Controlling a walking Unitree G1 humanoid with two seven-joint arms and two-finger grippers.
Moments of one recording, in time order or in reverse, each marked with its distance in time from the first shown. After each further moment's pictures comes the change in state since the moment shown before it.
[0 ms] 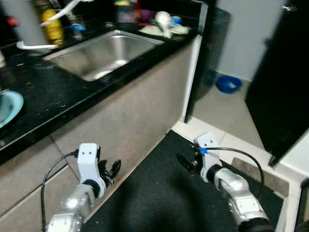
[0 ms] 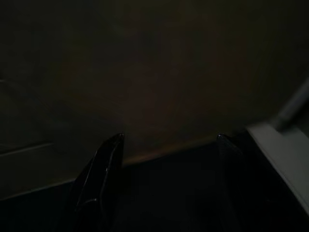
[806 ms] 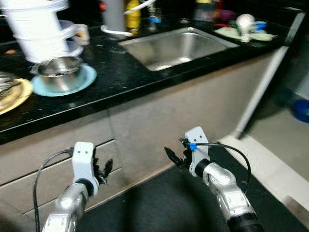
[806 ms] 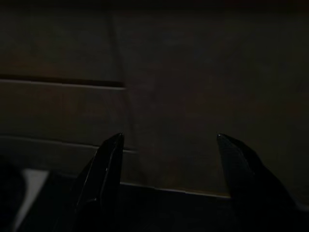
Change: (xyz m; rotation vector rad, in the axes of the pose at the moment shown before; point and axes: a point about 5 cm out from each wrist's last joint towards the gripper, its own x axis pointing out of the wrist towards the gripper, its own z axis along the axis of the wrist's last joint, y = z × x) left arm -0.002 0.004 -0.004 0.090 0.004 0.022; right arm 0.003 0.005 0.000 0.006 -0.008 0.003
